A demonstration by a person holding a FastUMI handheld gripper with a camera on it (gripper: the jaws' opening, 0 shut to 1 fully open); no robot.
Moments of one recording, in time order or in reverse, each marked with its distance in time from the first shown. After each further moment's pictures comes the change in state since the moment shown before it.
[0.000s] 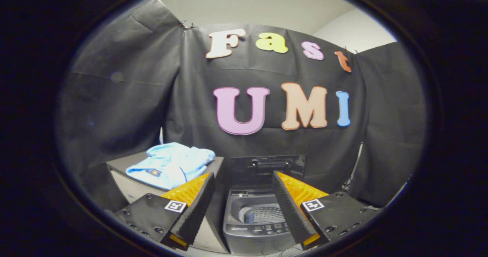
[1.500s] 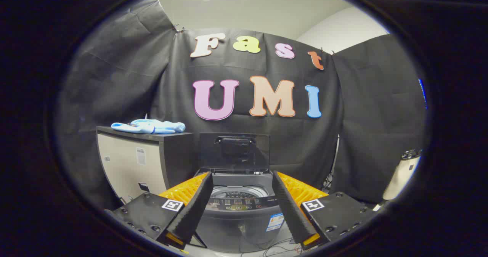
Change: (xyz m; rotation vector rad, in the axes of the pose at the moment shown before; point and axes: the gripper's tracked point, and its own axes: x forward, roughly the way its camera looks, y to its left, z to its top) arm -0.109 -0.149 -0.142 0.000 -0.075 -0.147
